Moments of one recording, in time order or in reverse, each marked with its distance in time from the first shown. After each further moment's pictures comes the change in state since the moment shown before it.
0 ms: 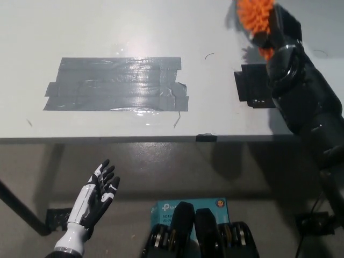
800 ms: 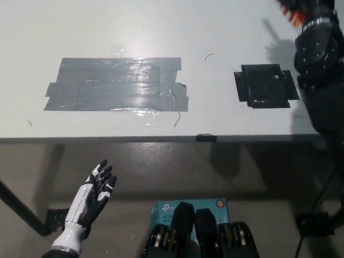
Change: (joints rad) left_arm -0.012 0.017 0.001 0.020 0.000 -0.004 -0.001; right_arm 0.119 -0.071 -0.088 -0.396 0.004 0.092 0.046
